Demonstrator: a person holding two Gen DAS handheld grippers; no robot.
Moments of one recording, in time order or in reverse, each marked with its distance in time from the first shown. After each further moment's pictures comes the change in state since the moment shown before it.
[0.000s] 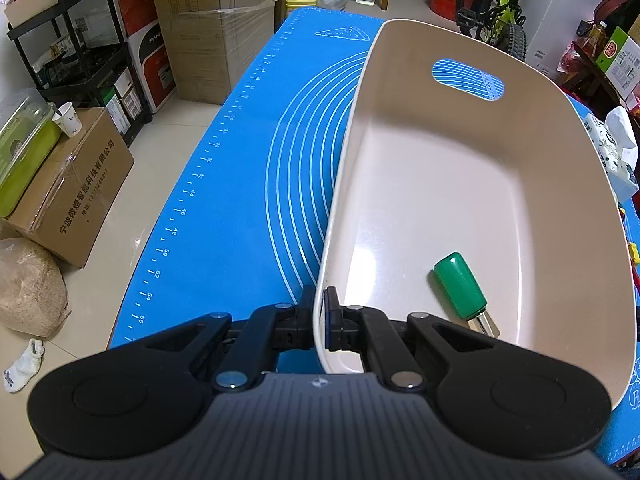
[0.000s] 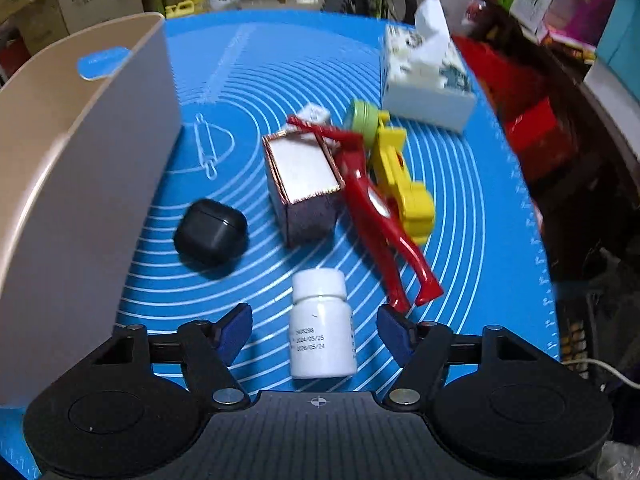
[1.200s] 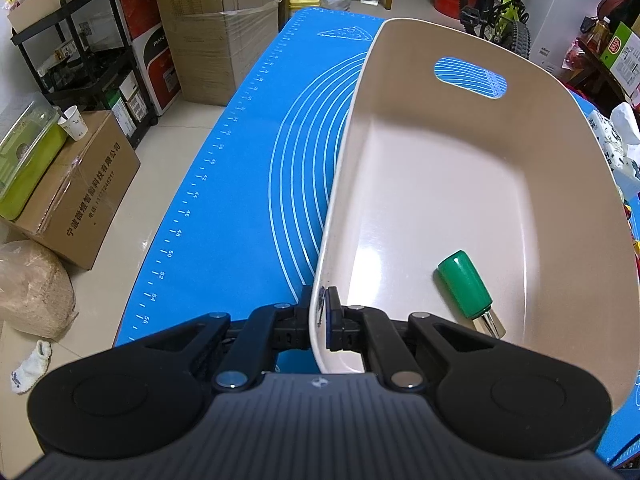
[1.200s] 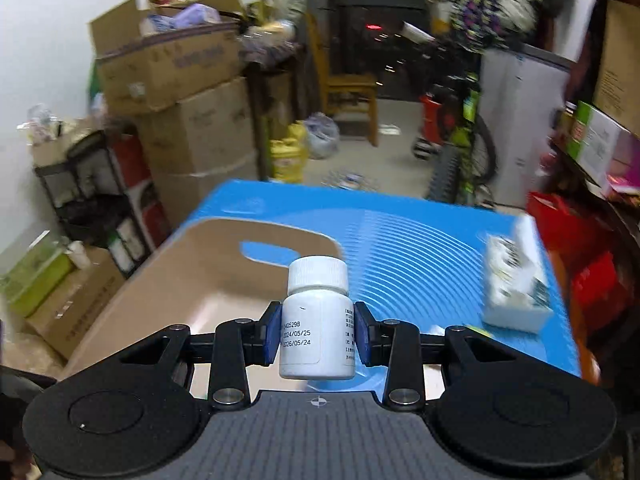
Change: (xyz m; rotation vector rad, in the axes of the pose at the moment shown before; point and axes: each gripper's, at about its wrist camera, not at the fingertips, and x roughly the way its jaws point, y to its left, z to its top) left arm -0.002 -0.004 0.001 0.008 -0.001 0.025; right arm -0.126 0.087 0.060 -0.147 -0.444 0.268
